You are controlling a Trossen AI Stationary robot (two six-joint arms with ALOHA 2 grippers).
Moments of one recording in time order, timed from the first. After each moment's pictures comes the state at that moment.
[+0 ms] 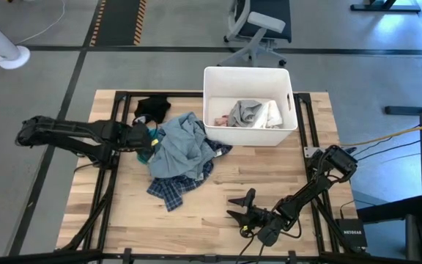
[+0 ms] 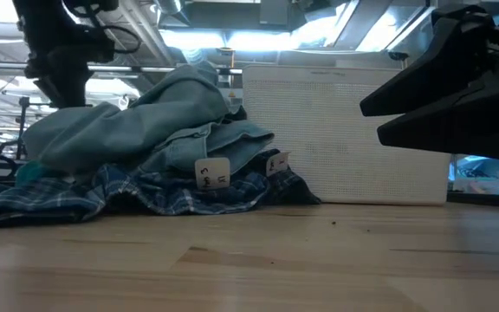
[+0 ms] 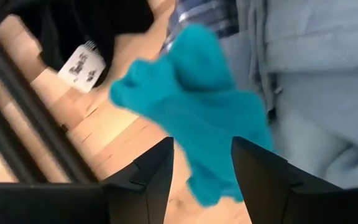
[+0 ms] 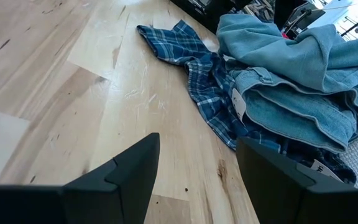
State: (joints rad) left arm -0.01 0.97 0.79 -1.17 -0.43 -0.80; right arm 0.81 1.95 0.86 0.39 1.01 -0.03
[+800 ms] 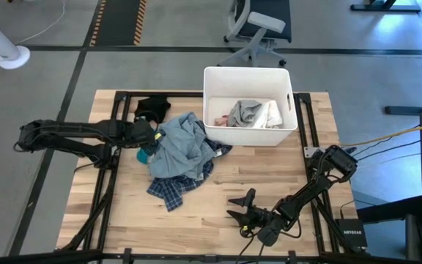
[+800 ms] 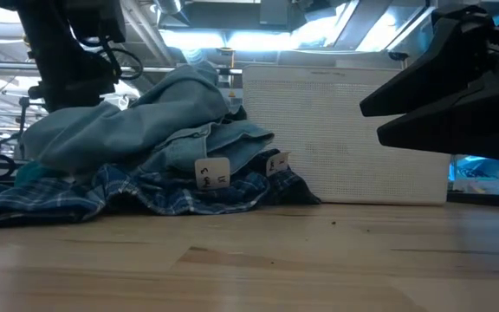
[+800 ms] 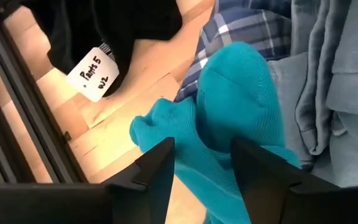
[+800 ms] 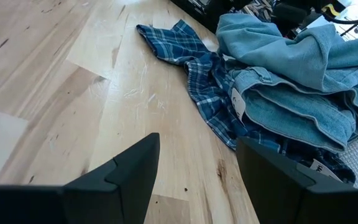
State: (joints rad) left arm 0.14 0.98 0.67 -0.99 -0.46 -0.75; right arm 0.81 1.95 0.86 0.39 1.02 -0.03
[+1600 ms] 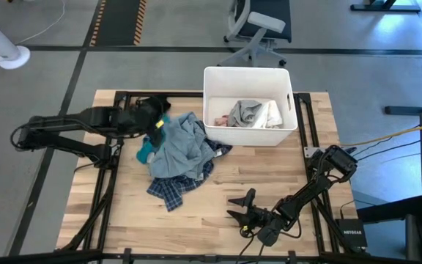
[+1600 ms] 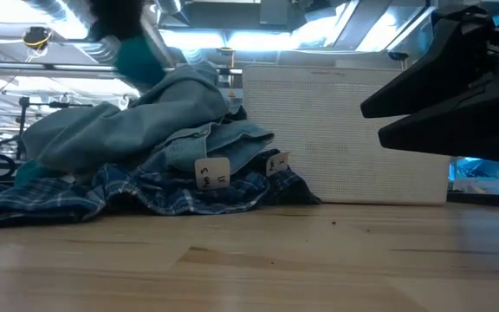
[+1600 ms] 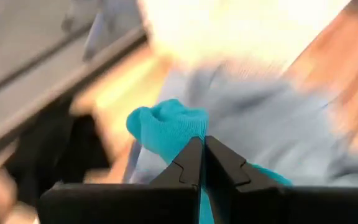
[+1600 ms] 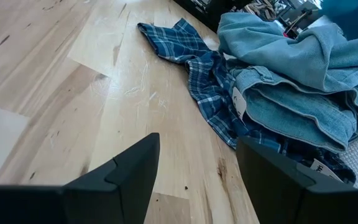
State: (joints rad) left arm 0.10 0.98 1.06 -0.90 -0.45 -0.48; right arm 0.81 1.95 0.86 0.38 1.01 -0.03
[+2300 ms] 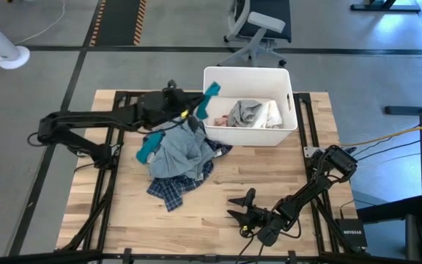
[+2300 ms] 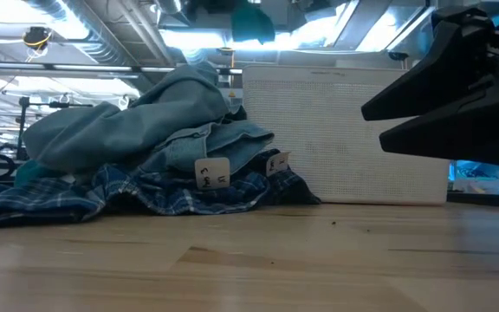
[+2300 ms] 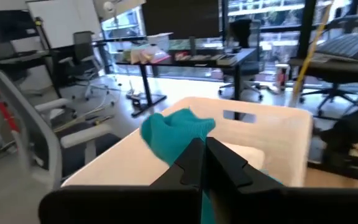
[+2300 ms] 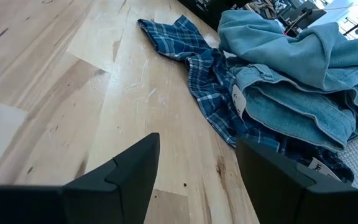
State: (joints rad) left arm 0.16 1.30 1.13 0.11 -0.41 0.07; right arm 0.81 1.95 0.86 0.37 1.01 -0.03
